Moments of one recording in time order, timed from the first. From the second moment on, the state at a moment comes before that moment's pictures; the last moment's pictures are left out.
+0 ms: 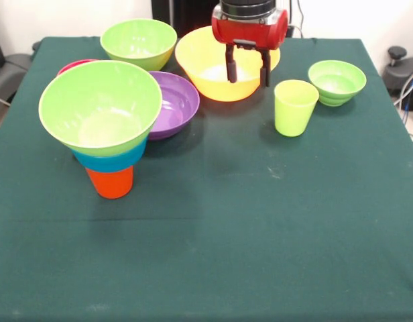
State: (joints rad) arm -0.41 -0.70 0.25 1.83 -0.17 0.39 2.14
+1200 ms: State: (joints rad) arm -0.39 -0.73 0.23 1.90 -0.17 0.34 2.14
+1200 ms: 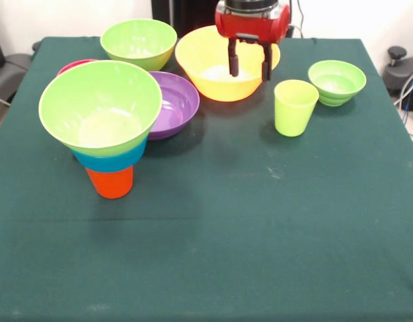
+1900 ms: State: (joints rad) arm -0.39 -0.70 0.20 1.91 -0.17 0.25 2.14
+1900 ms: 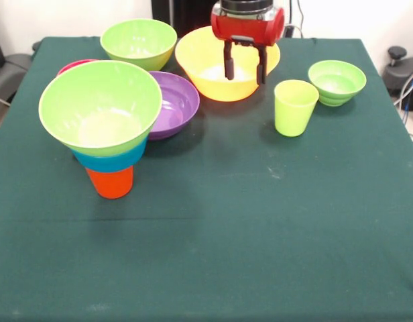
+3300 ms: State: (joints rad) arm -0.38 -0.70 0.18 2.00 -0.16 0.13 2.14
